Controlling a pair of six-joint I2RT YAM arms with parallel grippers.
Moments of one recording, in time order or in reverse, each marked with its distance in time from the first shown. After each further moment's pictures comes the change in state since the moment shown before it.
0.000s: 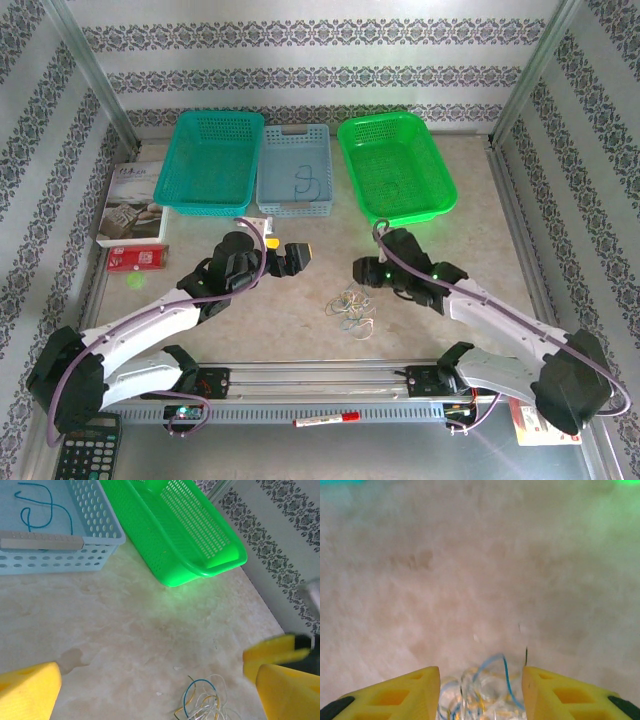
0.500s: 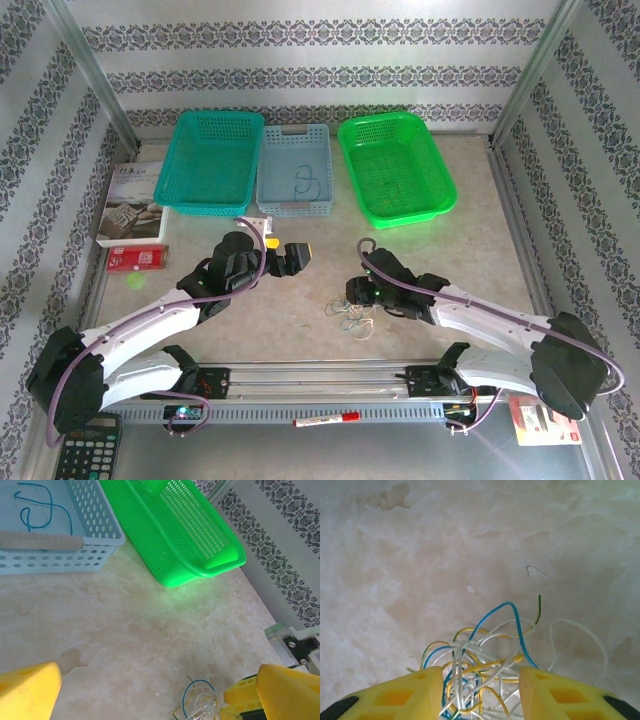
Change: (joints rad) left arm 0.000 0.000 0.000 0.000 0.000 -0.004; right arm 0.136 0.086 -0.067 0.052 0.055 0.131
